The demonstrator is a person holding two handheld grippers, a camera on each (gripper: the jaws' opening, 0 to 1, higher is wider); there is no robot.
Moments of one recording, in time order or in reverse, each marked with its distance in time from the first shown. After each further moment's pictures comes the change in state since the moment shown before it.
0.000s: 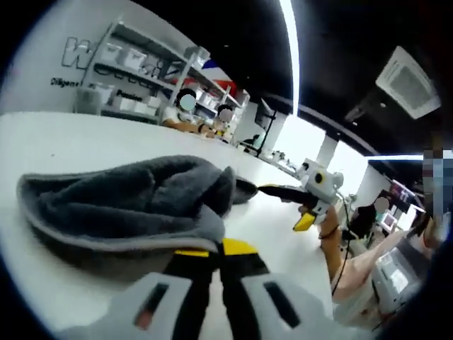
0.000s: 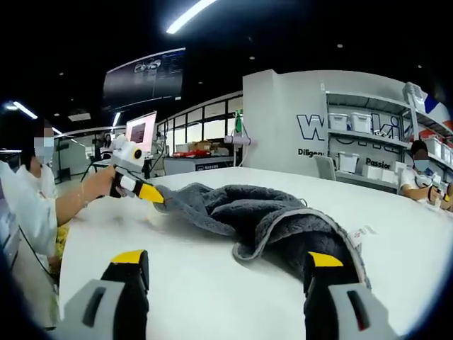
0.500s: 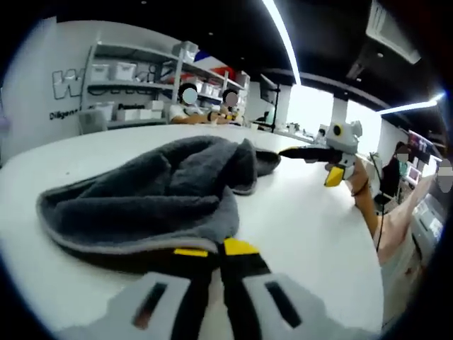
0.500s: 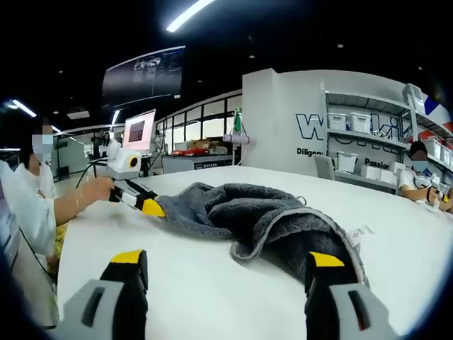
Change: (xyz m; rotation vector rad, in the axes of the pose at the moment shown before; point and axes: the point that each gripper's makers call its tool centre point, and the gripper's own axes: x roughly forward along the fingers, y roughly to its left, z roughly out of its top) left arm 0.003 0.035 -0.041 0.235 0.098 0.169; right arm 0.000 -0.002 0.000 -0.004 0.002 -0.011
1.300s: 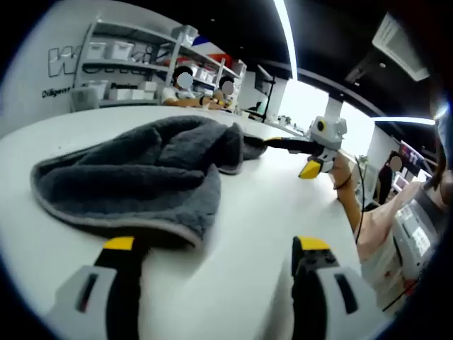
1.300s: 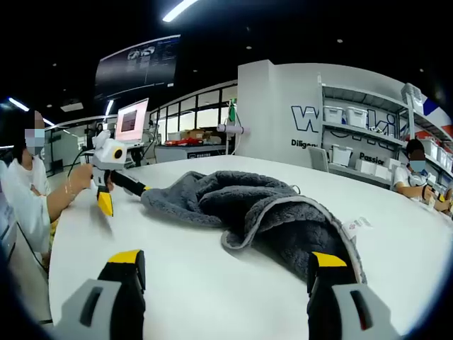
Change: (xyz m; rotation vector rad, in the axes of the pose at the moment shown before) left arm -0.015 -0.016 -0.025 -0.065 0.094 -0.082; right arm 0.003 -0.008 -0.015 -0.010 0.062 -0.040
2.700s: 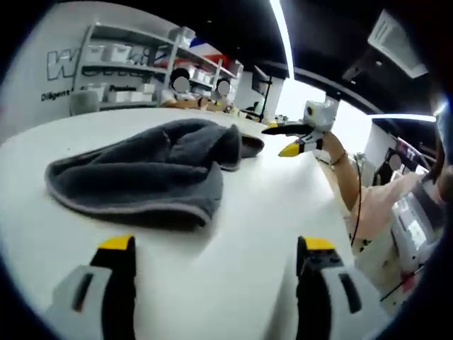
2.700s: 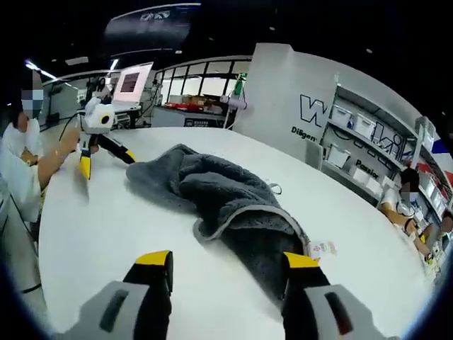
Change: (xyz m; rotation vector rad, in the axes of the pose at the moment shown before) left arm -0.035 0.008 -0.007 0.014 0.002 -0.015; right arm -0.009 -0.029 0.010 -0.165 0.200 -0.060
